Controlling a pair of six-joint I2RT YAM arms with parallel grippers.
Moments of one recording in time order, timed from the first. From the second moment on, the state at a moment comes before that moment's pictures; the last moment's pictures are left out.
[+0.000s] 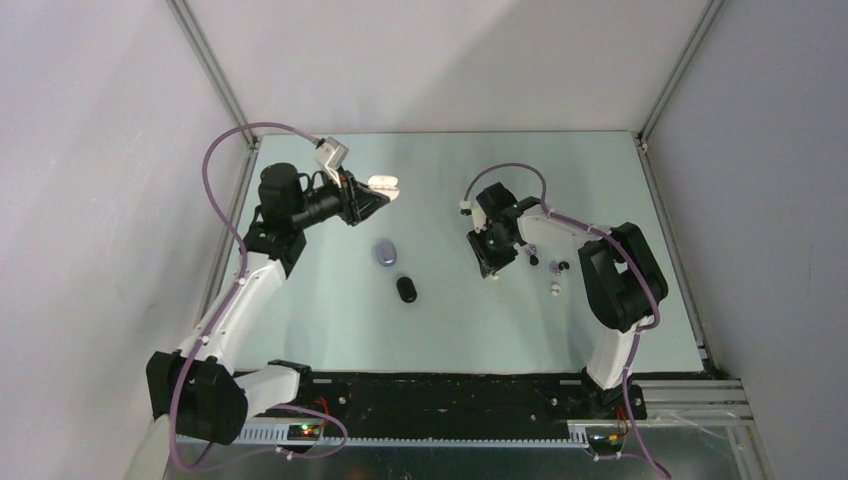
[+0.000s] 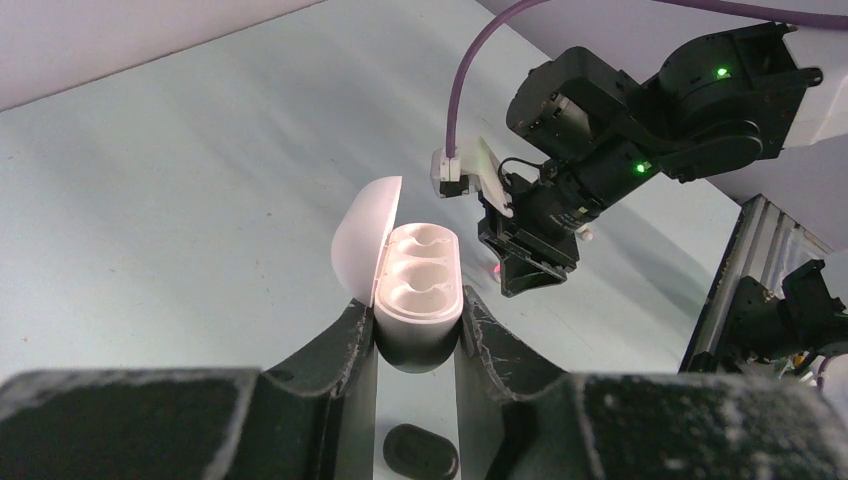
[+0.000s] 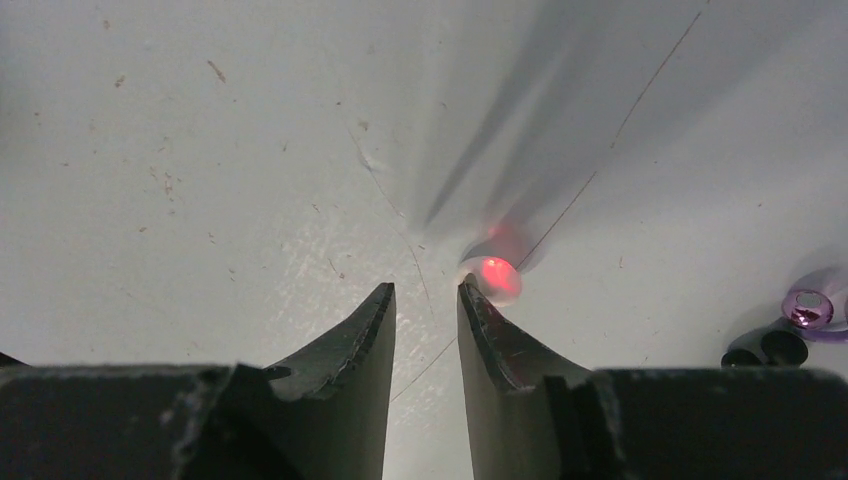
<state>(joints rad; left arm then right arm) -0.18 1.16 0.95 0.01 0.73 -0.16 0.53 1.84 1.24 -0.65 -0.17 0.01</state>
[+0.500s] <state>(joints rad) -0.18 1.16 0.95 0.02 0.73 -0.16 0.54 1.84 1.25 -0.64 -0.12 0.02</state>
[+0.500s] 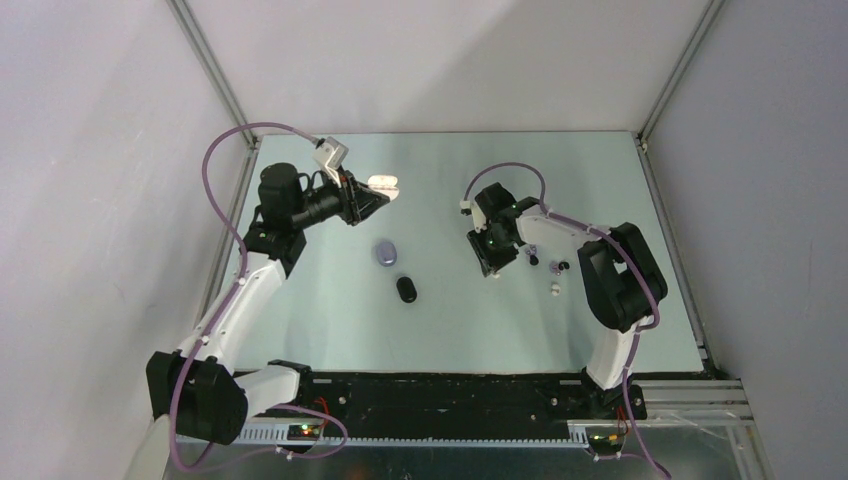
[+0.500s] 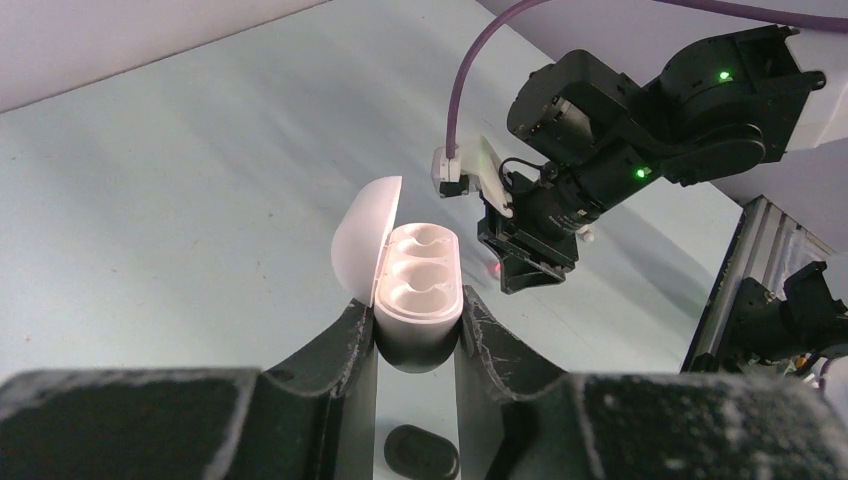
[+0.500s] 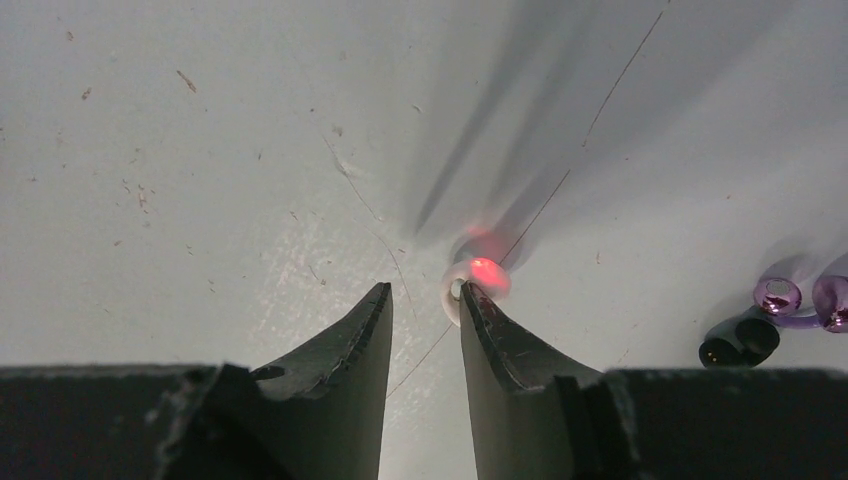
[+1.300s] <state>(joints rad) -0.18 1.16 0.95 0.03 0.73 -0.16 0.53 1.84 1.25 -0.62 -0.01 -0.03</state>
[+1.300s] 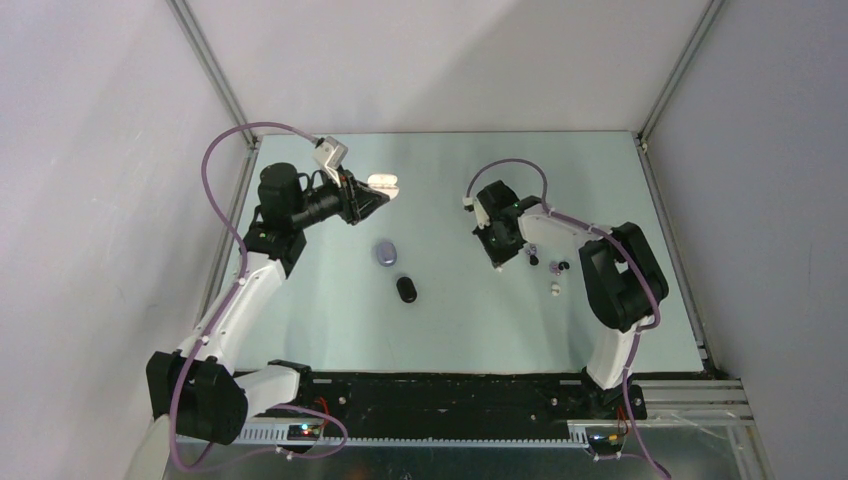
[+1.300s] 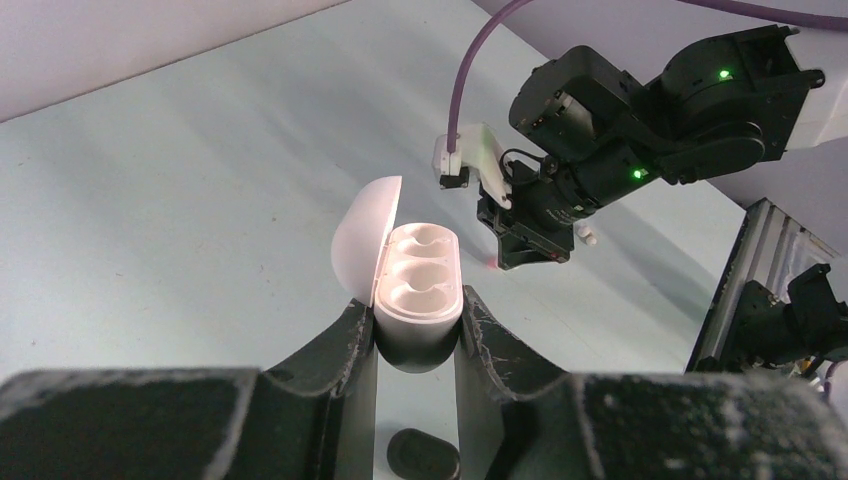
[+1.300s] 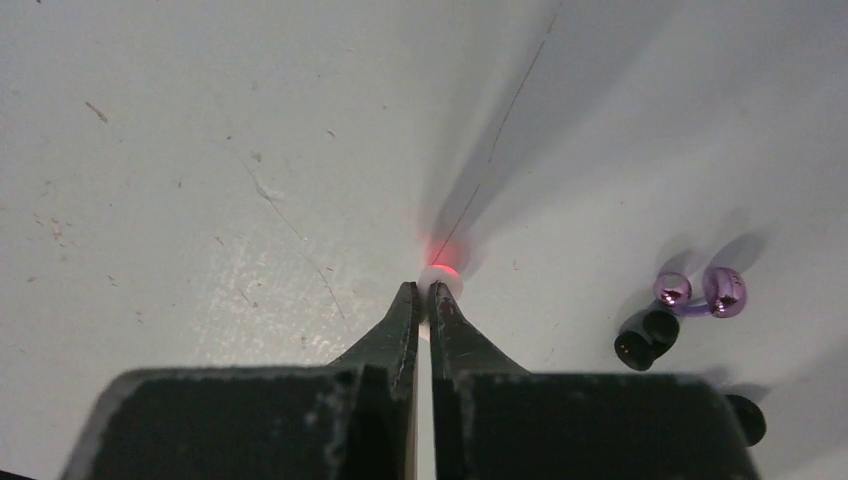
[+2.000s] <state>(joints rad) -0.19 1.30 0.93 0.31 1.08 -0.16 0.38 1.35 1.28 -0.12 -1.02 -0.17</state>
